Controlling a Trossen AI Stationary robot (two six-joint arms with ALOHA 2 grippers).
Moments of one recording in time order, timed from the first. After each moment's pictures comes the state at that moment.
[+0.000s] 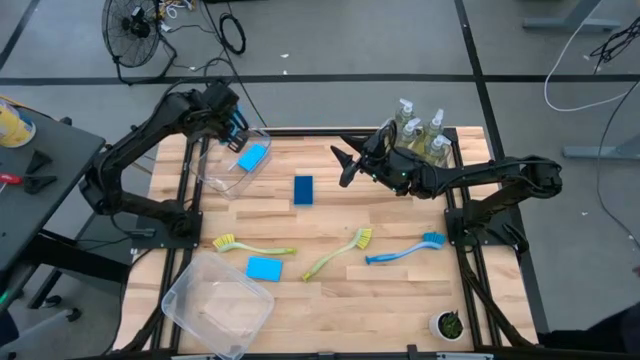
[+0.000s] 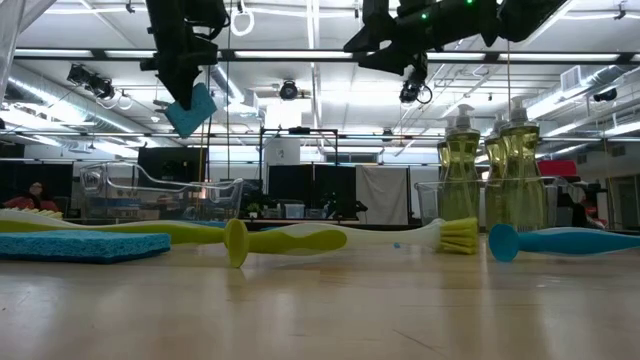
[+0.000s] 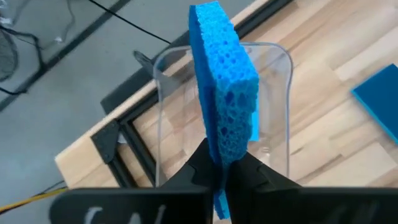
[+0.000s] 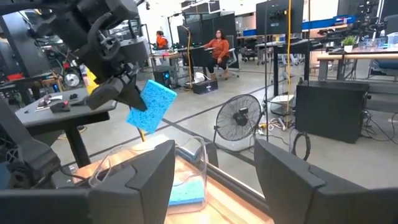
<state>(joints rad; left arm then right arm) 0.77 1.32 1.40 -1.19 -0.29 -0.09 -0.13 1.39 0.84 0.58 0.50 0.12</state>
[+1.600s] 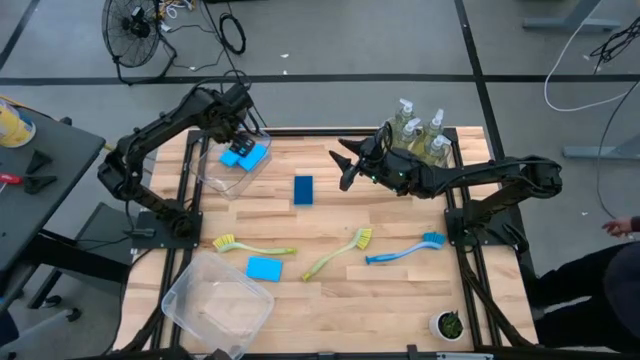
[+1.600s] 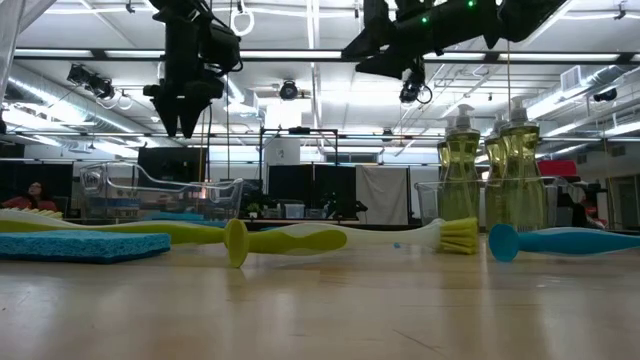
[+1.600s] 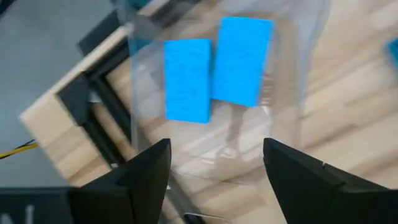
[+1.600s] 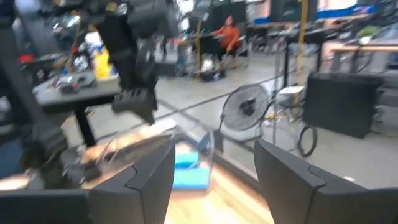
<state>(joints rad) 0.79 1.50 1.40 -1.29 -0.23 -0.15 -0.13 1.39 0.84 0.53 0.45 0.12</state>
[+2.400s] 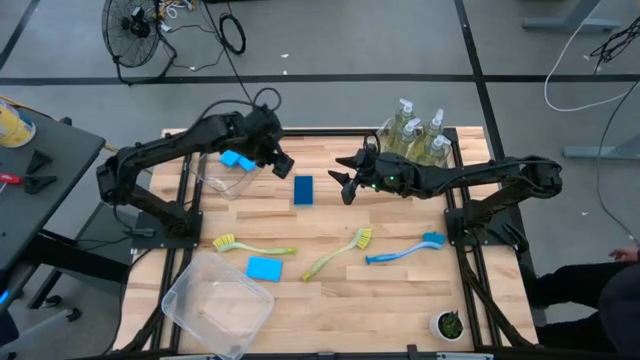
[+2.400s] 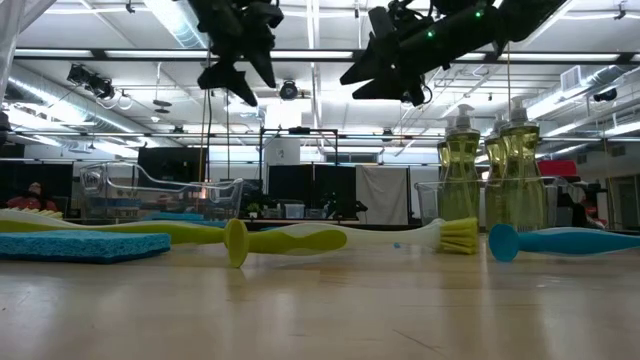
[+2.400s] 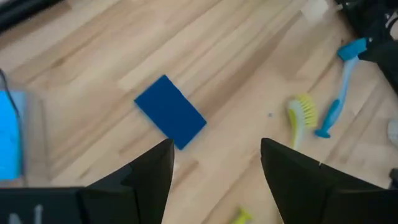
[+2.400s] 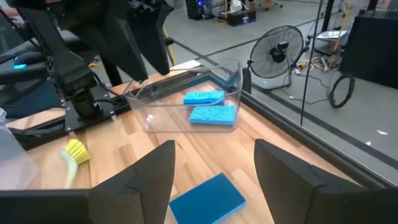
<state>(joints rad) 0.42 1.45 1.40 -0.90 0.11 -0.50 -0.13 1.39 0.84 0.28 0.30 0.23</state>
